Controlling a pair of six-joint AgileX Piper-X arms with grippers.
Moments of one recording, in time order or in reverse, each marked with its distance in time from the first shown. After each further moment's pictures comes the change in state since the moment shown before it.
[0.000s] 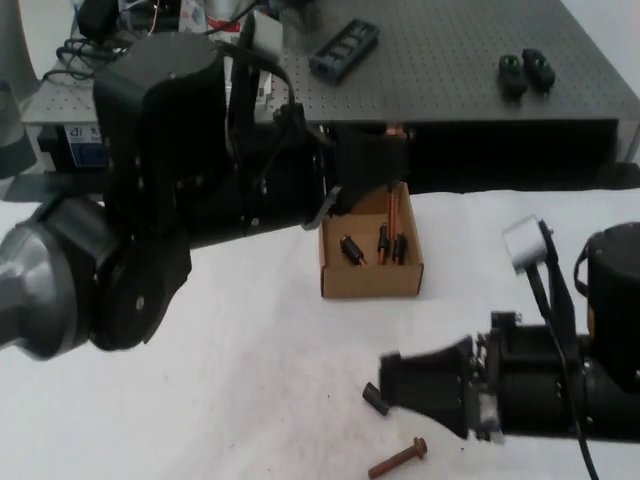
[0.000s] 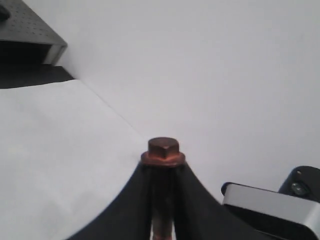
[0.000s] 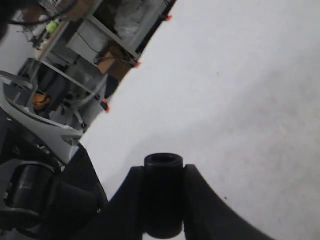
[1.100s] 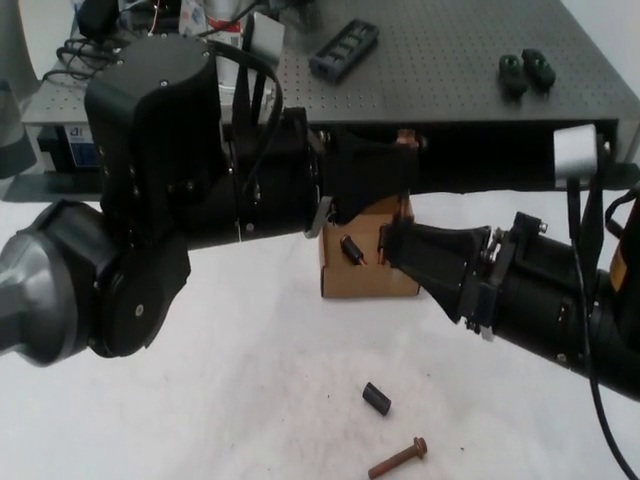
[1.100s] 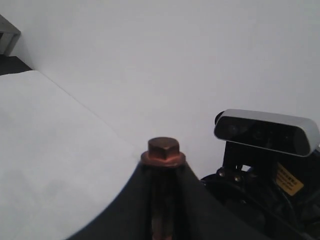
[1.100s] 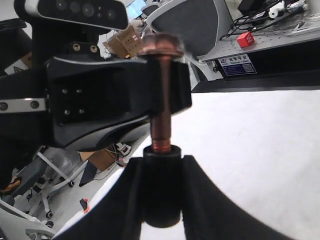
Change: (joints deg) left arm 0.0 0.0 4.1 -12.5 11.2 -7.7; right arm -0.5 1.6 -0.2 -22.0 13.3 2.9
